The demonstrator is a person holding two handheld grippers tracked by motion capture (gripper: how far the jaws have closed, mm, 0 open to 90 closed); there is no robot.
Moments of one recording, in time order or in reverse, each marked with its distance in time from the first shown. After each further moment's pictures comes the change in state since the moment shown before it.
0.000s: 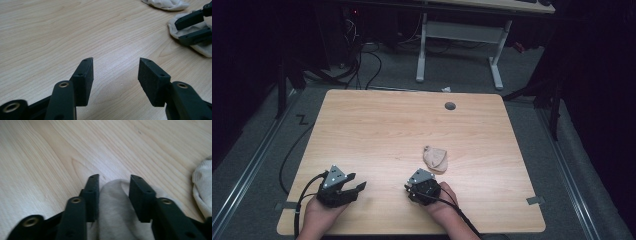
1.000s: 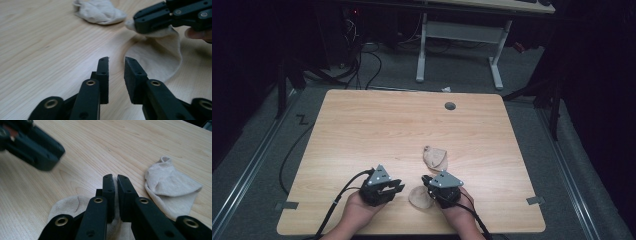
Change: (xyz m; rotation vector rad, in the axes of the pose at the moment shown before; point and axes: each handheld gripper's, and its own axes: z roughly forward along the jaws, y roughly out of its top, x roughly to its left) left arm -0.084 0.045 0.062 0.039 -0.272 0.133; right arm -0.022 -0.027 -0.049 -0.207 -0.064 0.084
